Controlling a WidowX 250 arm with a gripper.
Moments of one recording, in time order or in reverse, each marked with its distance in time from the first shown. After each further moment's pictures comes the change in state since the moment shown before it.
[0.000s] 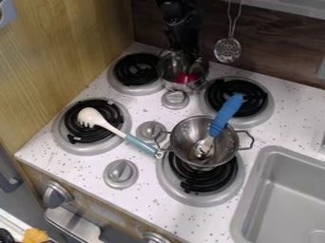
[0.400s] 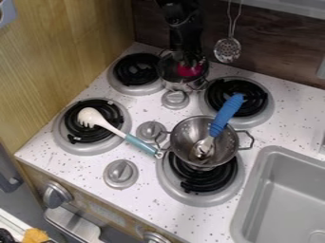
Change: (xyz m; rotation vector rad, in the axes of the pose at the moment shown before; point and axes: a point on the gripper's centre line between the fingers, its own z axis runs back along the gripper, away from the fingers) arm 0.005 -0.008 0.000 -0.047 -0.020 -0.009
